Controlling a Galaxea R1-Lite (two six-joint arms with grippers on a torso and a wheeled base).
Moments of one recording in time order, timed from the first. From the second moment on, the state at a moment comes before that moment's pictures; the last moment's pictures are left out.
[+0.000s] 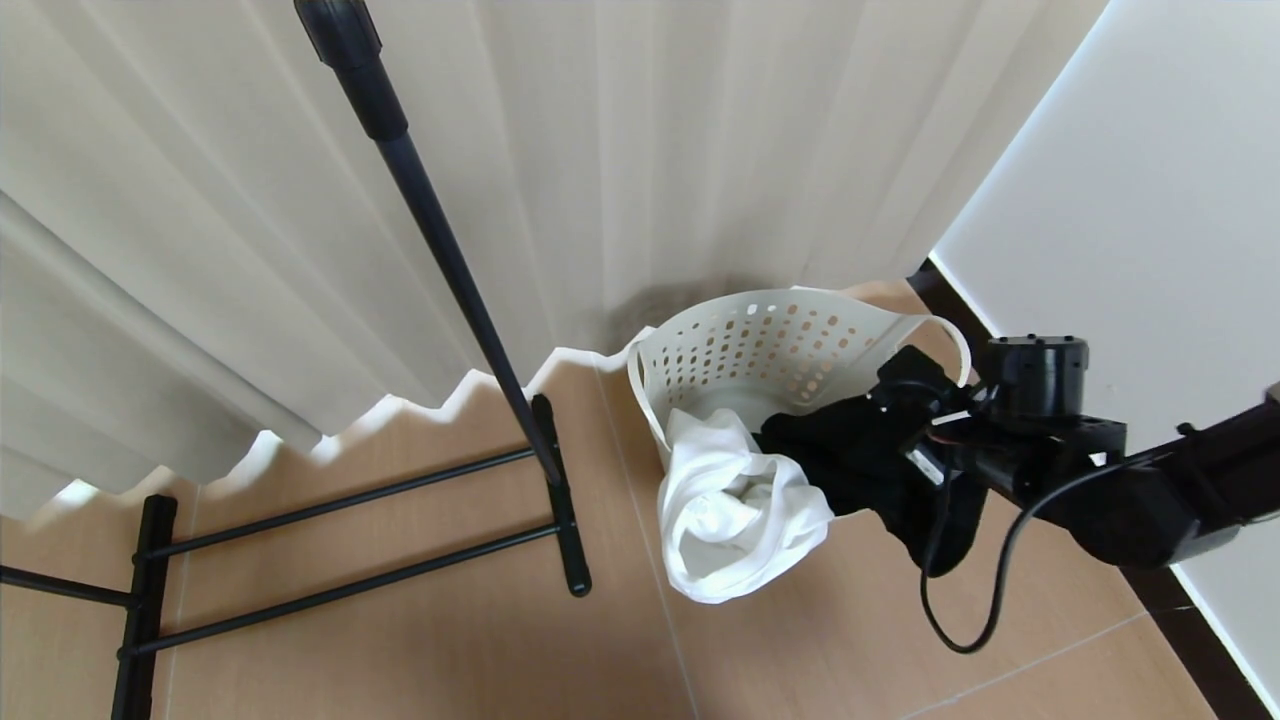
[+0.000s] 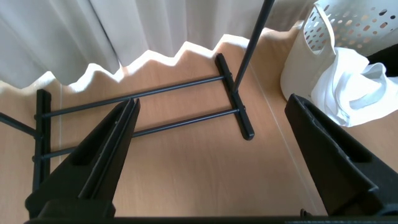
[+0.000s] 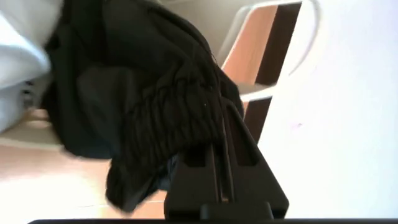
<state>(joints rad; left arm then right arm) 0.00 0.00 0.00 -0.02 0.01 -0.02 0.23 1.94 -0.82 -0.70 -0.36 -0.63</state>
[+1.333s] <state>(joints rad) 0.00 0.00 0.00 -0.02 0.01 -0.02 0.56 0.96 -0.41 -0.45 -0.41 -0.38</state>
